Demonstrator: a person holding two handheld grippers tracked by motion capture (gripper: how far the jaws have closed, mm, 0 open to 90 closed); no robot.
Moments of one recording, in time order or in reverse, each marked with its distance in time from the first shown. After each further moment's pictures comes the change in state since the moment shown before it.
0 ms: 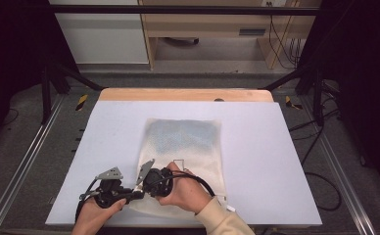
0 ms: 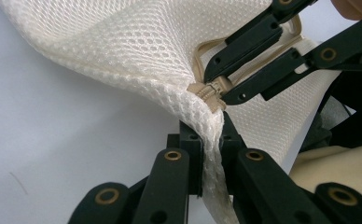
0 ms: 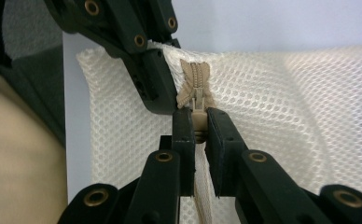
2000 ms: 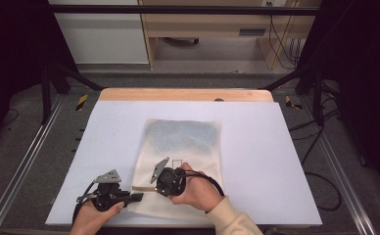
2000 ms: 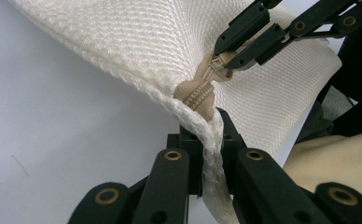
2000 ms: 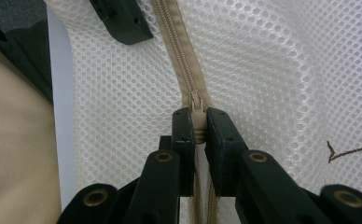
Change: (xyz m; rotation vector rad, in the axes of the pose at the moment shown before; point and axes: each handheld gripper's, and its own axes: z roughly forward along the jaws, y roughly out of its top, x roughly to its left) left arm -0.005 -0.007 -0.004 0.011 0.004 0.017; right arm -0.013 -0.034 -0.006 0.048 0.032 0.054
